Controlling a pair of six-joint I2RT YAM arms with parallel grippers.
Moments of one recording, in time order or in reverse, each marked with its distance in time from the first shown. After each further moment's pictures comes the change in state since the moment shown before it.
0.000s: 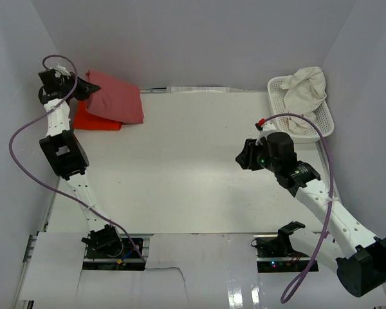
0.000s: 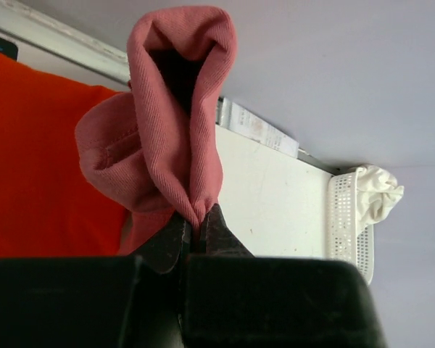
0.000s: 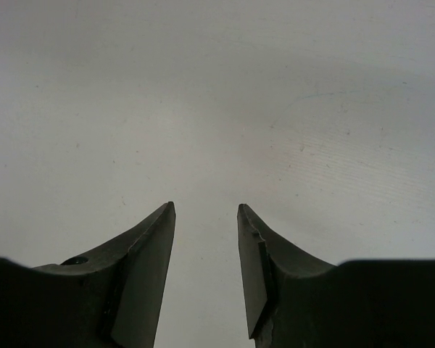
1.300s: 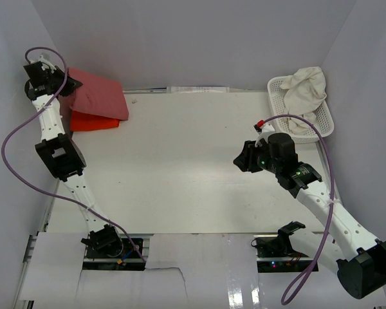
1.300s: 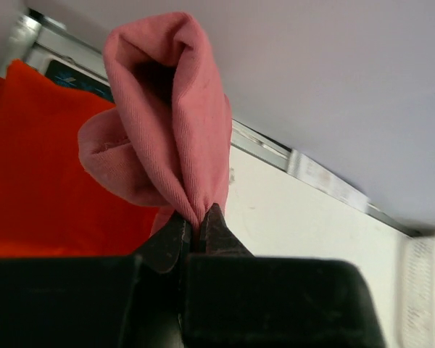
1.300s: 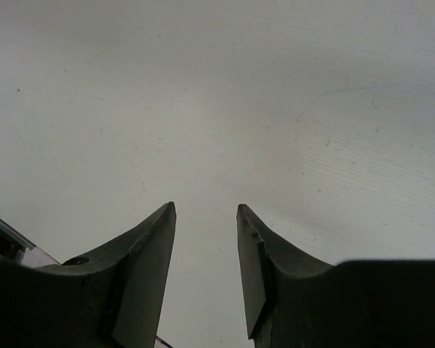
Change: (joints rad) left arm 0.058 -0.008 0.142 -0.129 -0.191 0.098; right arm 0.000 -0.015 -0.002 -0.014 -0.082 0.005
